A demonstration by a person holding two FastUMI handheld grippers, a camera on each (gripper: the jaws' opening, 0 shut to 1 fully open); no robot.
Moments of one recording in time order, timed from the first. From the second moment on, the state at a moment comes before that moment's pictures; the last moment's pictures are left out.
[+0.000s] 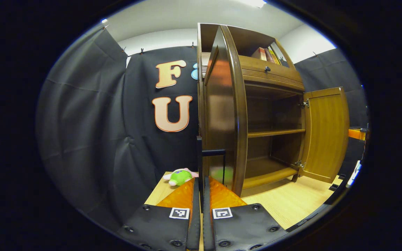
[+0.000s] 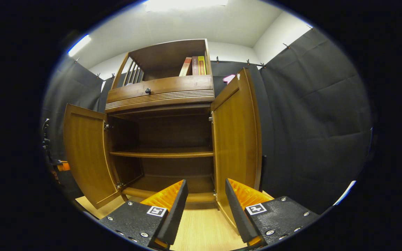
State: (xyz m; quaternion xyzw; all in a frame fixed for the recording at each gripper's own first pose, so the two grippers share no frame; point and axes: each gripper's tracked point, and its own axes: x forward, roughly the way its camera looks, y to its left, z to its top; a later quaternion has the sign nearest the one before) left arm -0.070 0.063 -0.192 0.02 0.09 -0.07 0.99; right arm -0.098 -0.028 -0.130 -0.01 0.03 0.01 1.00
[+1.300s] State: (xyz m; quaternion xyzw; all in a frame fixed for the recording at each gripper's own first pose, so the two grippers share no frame) left arm -0.121 0.034 -0.101 -0.05 0.06 -0.07 1.00; right arm -0.089 -0.031 -0.110 -0.01 0.02 0.01 1.00
